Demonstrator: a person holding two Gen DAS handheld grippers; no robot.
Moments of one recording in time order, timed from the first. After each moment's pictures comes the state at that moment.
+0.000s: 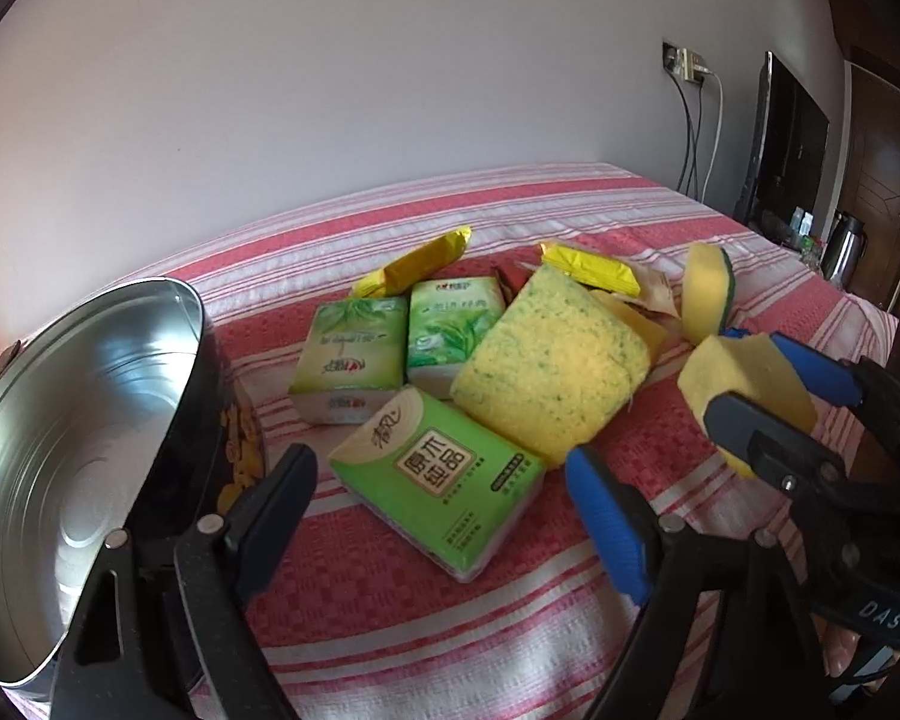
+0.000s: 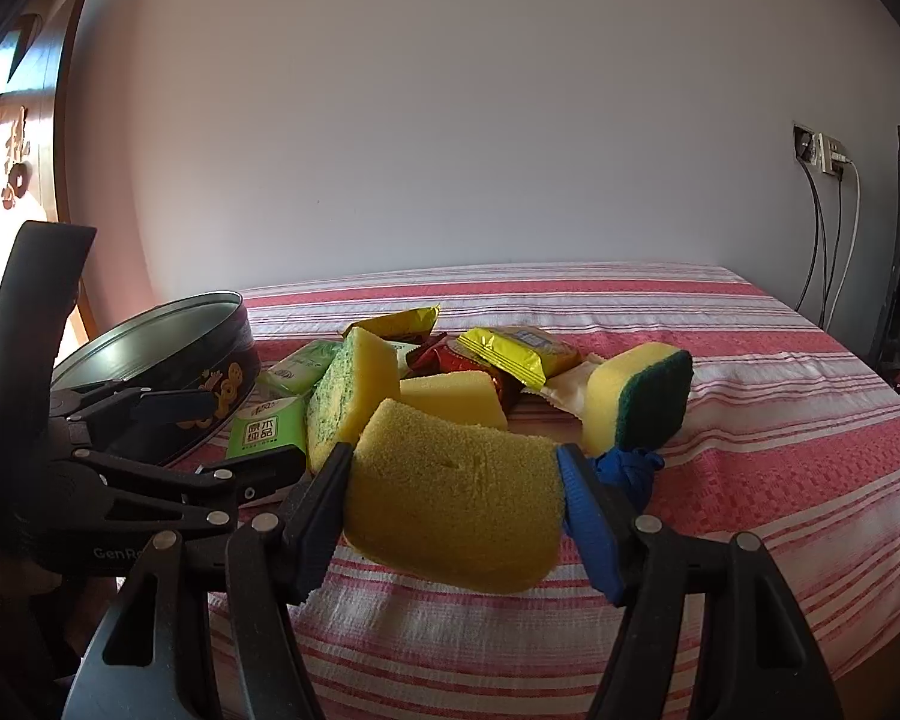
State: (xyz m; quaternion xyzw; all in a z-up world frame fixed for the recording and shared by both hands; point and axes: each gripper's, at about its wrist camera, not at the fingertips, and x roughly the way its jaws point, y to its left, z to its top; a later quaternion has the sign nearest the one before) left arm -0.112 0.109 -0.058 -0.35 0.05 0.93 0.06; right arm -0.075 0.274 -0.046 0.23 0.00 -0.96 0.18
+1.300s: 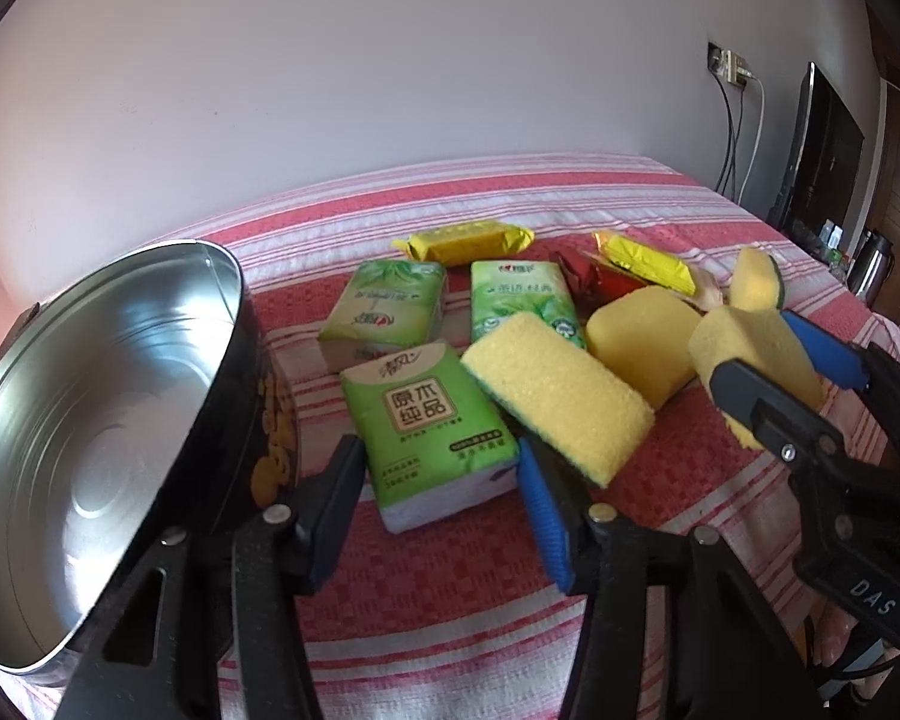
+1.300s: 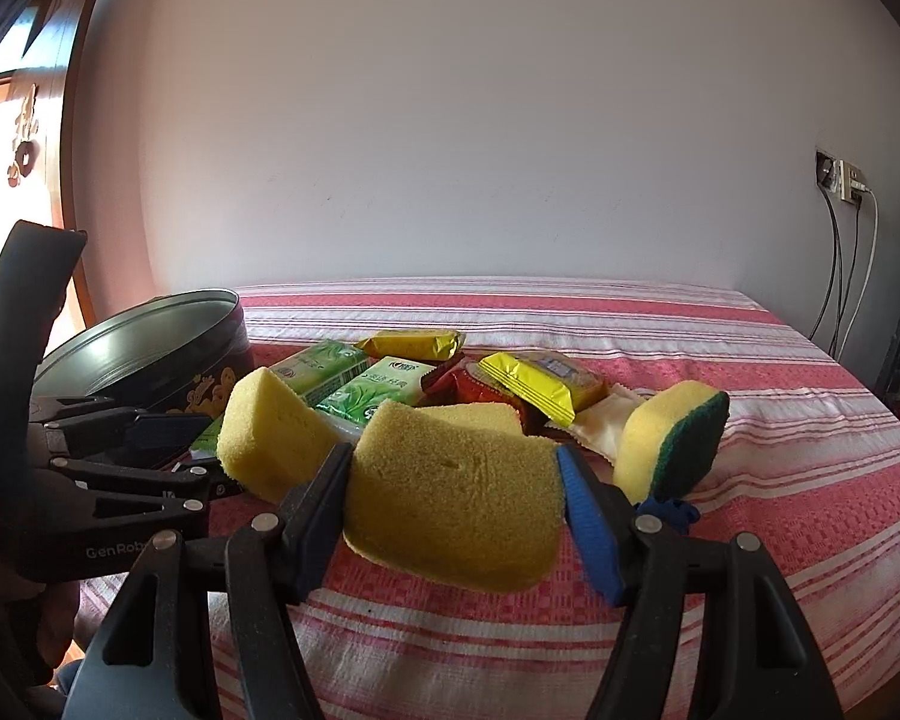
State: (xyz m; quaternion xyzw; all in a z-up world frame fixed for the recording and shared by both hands) left arm -0.111 0.081 -0.056 -0.37 0.03 0.93 0.02; right arm -0.096 0.253 -0.046 0.22 0.03 -0.96 0.18
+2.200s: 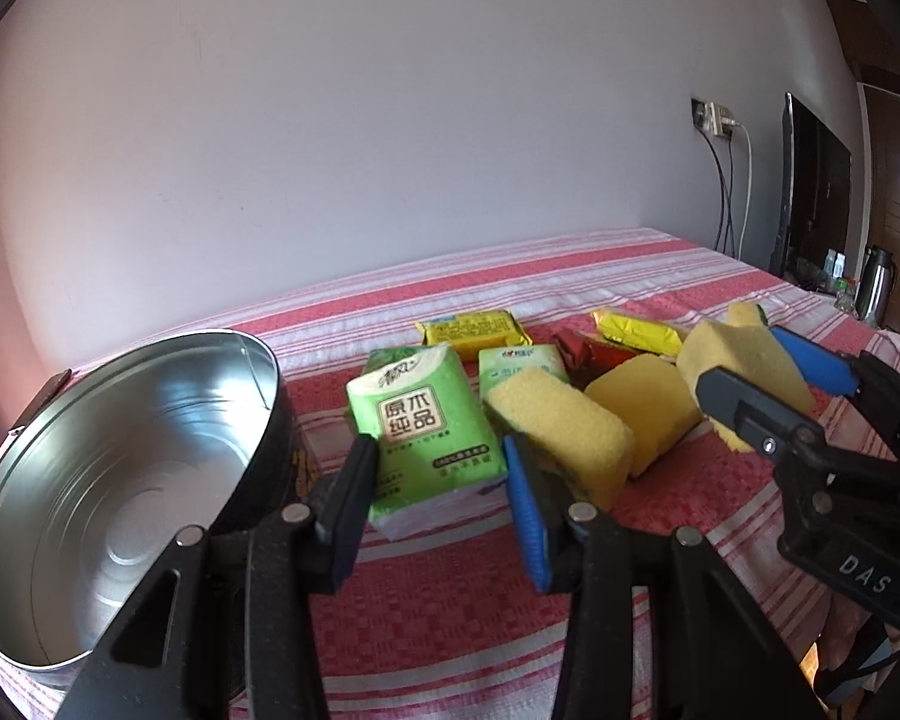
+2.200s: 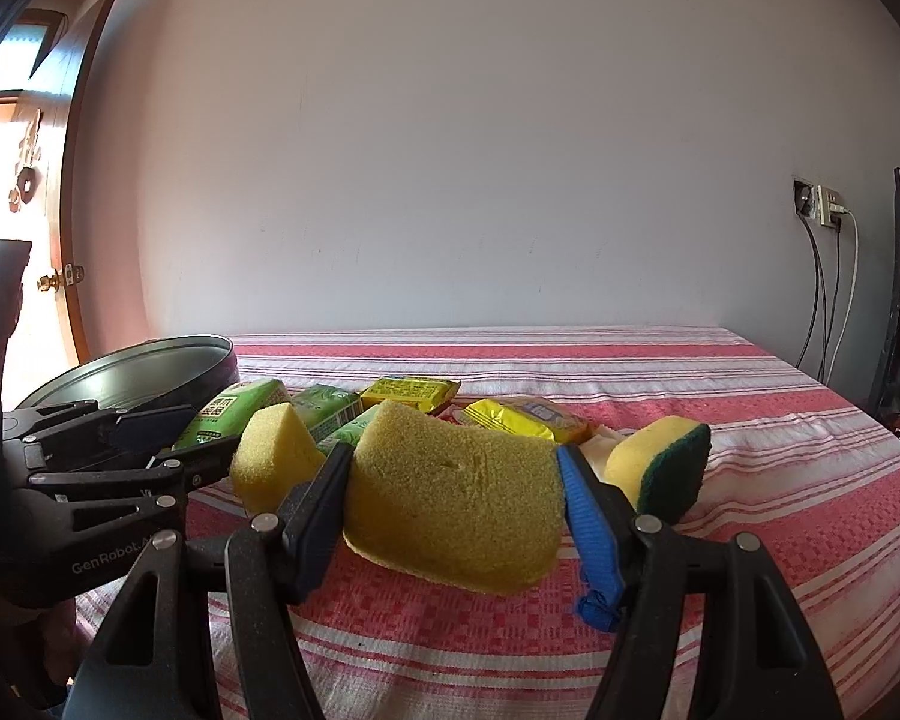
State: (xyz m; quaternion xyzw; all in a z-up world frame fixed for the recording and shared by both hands) left arm -0.091 0.090 -0.044 -0.25 0.05 0.97 0.01; right arm -0.085 0.257 -0.045 0.15 0.01 -0.97 0.17
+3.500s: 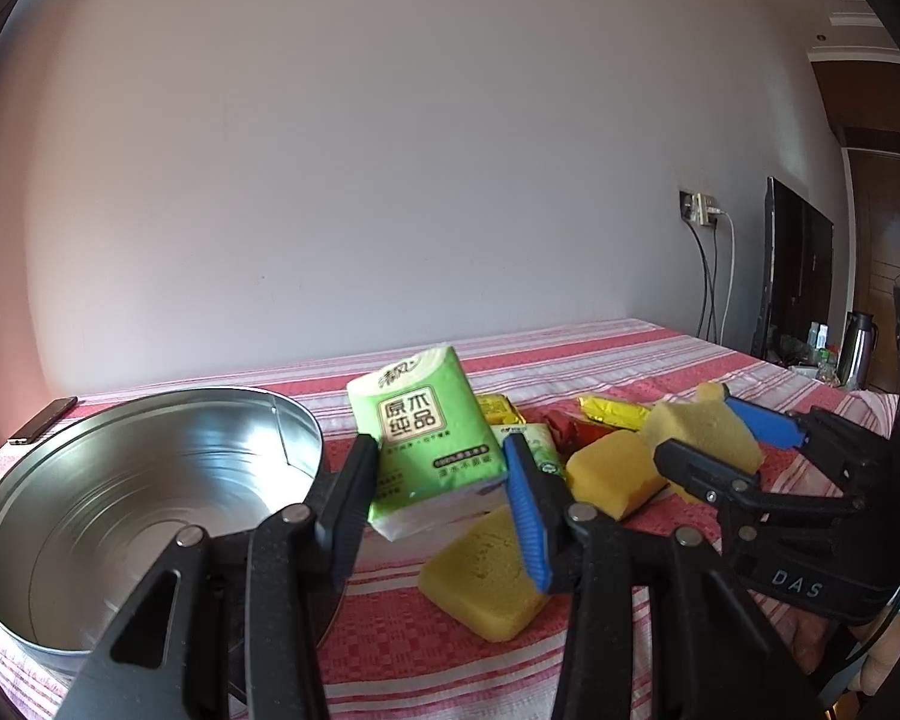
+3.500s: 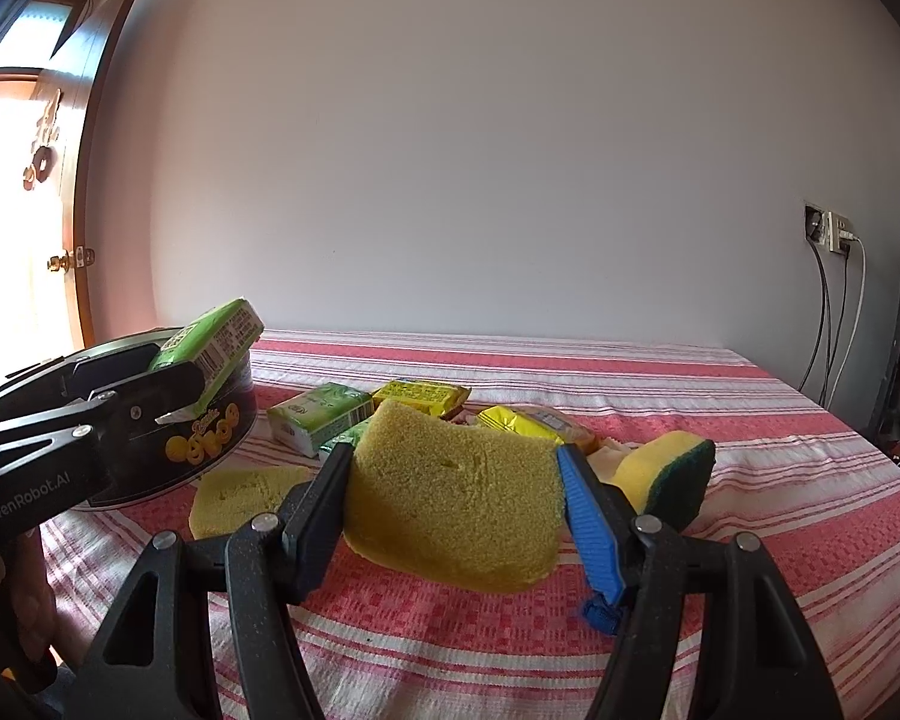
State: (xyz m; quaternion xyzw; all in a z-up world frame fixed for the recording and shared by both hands) left arm -0.050 0.077 -0.029 -0.14 0.02 0.99 0.02; right arm -0.080 0.252 -0.045 0.14 0.04 -0.97 0.18
